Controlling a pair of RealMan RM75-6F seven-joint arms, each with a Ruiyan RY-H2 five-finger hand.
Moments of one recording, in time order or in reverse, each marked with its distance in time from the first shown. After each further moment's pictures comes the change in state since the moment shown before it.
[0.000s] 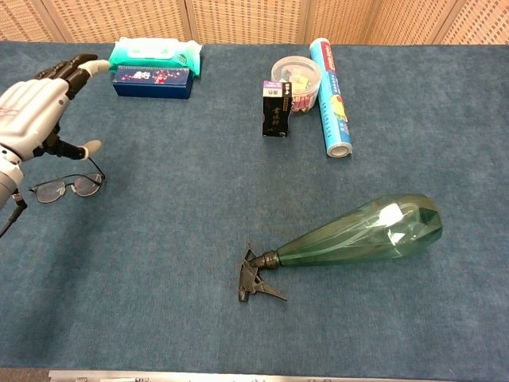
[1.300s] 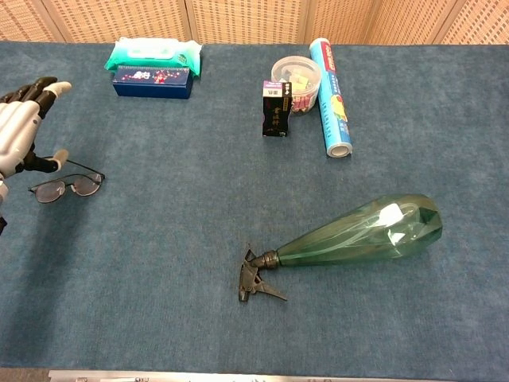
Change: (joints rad) left arm 0.053 -0.071 -0.003 0.122 -0.116 0.050 0.065; right arm 0.010 -0.001 0.001 -0.009 -0.007 -0.009 -0.013
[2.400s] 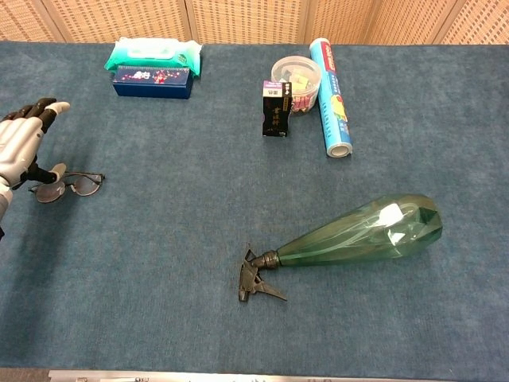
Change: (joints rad) left arm -0.011 -0.040 -0.009 0.121 -0.089 -0.083 -0.023; right arm -0.001 -0.002 -0.001 -0.002 0.003 -0.002 -0.007
